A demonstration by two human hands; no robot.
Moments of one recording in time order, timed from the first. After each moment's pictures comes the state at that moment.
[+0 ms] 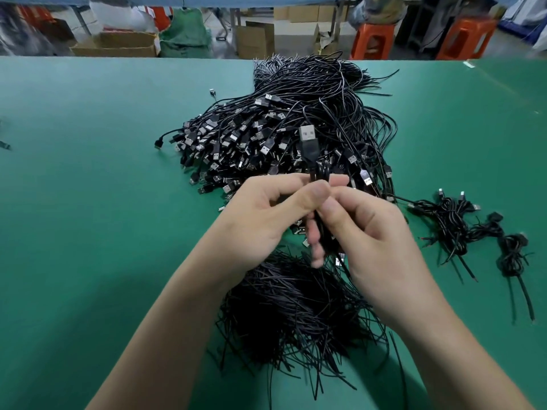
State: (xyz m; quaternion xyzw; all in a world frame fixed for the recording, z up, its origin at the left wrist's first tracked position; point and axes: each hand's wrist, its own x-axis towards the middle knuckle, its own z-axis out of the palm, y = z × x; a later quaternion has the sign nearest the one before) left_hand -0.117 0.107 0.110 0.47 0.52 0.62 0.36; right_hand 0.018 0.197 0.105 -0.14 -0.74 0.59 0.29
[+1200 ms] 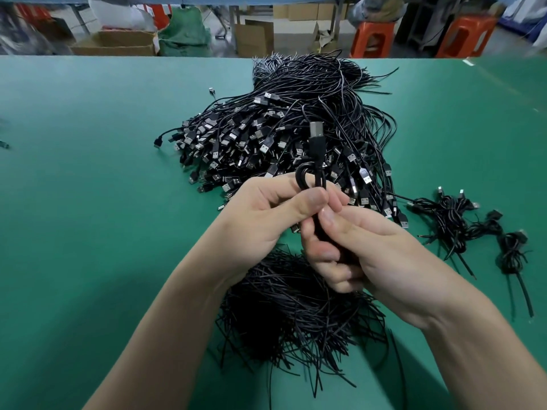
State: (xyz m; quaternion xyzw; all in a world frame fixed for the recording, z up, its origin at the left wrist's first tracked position) left_hand -0.120 0.109 0.104 0.48 0.51 0.62 0.34; right_hand 0.028 0.208 0.111 -0.09 -0.62 0.78 0.05
